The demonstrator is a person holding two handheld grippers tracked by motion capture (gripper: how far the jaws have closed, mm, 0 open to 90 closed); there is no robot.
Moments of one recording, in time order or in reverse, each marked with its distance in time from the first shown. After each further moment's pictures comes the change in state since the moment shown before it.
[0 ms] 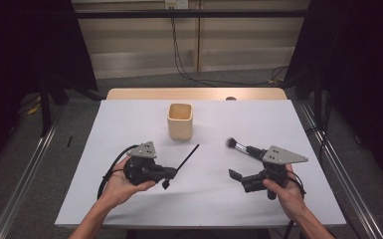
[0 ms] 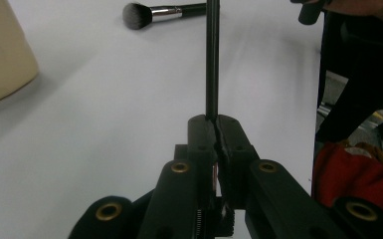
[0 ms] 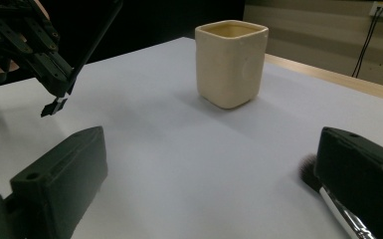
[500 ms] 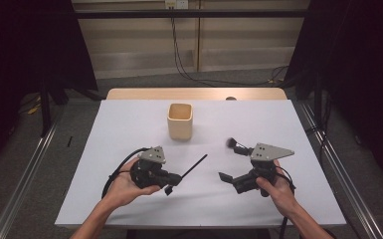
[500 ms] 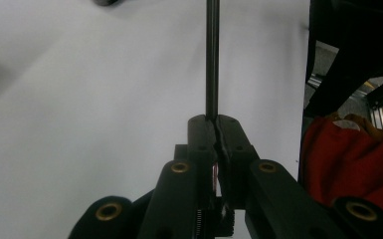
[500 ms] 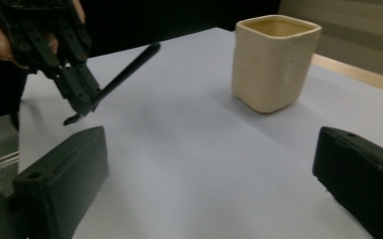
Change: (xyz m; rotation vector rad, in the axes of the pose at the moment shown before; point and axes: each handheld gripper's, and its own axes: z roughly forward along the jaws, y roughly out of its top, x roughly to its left) left arm -0.009 0.006 0.013 0.090 -0.054 0.039; right arm 0.011 0.014 0.020 0.063 0.127 -0.045
